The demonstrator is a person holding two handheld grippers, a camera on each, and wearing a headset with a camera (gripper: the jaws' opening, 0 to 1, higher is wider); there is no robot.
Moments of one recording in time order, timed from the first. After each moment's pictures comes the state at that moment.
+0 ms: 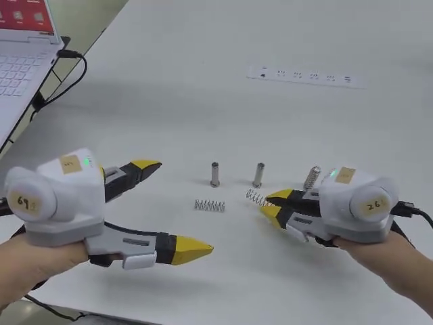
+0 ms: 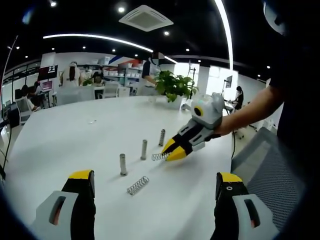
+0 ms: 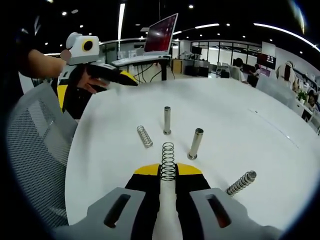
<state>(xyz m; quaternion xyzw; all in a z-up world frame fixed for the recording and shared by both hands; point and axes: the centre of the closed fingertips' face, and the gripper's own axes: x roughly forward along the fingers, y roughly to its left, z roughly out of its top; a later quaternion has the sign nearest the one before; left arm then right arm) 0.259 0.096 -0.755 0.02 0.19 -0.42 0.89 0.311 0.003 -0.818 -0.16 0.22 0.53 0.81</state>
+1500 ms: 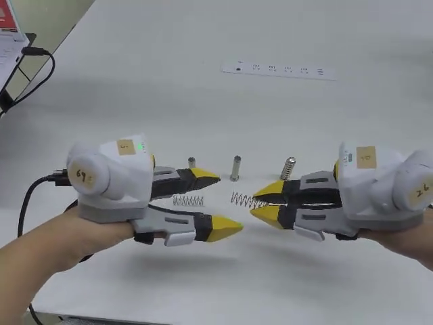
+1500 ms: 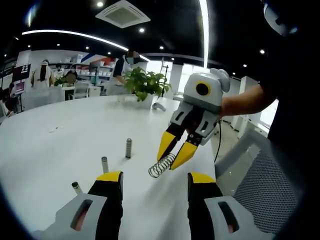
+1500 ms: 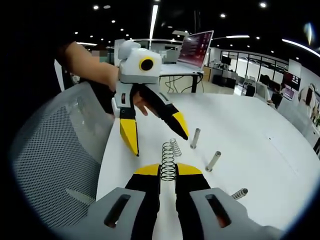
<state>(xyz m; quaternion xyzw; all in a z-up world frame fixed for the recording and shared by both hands) 0.269 0.008 -0.752 0.02 0.18 -0.53 0.83 0.262 -0.003 -0.763 -0.19 0.18 0.63 0.73</state>
